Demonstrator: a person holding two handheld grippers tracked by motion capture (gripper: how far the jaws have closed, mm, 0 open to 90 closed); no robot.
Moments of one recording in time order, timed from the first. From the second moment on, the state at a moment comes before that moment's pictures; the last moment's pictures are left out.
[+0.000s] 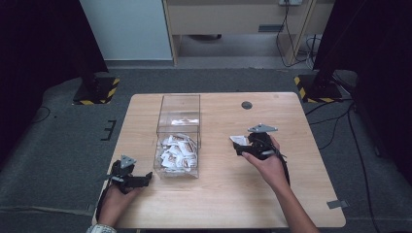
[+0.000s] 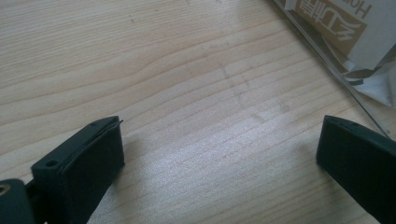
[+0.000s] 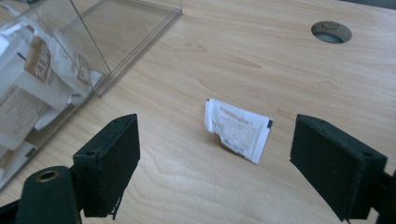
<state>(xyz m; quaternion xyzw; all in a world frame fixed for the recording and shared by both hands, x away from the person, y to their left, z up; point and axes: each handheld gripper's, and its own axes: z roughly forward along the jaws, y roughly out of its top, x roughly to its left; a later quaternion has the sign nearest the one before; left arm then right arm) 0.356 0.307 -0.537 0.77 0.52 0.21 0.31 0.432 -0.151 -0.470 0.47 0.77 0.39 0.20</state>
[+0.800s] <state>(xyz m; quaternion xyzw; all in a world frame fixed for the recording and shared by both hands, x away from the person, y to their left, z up) 0.356 0.307 -0.537 0.77 0.52 0.21 0.31 0.389 -0.164 -0.528 0.47 0.79 0.34 0.16</state>
